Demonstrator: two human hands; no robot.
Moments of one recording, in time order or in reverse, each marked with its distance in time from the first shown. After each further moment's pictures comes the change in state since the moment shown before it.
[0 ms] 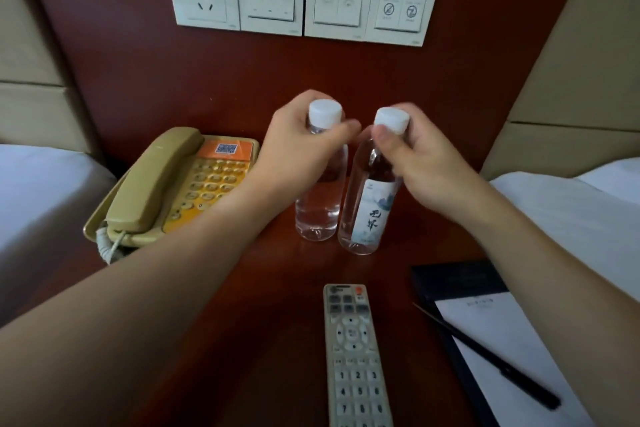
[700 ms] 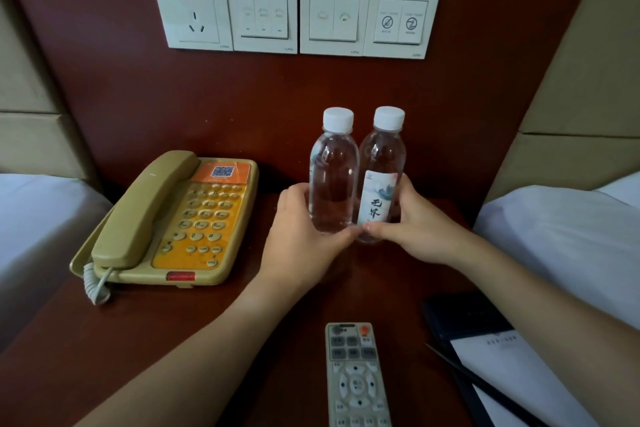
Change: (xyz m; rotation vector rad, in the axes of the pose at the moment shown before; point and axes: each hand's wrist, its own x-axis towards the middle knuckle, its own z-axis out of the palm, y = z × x) left_hand -0.036 -0.080 0.016 0.378 0.060 -0.157; right_hand 0.001 0.084 0.003 -0.166 -0.160 0.220
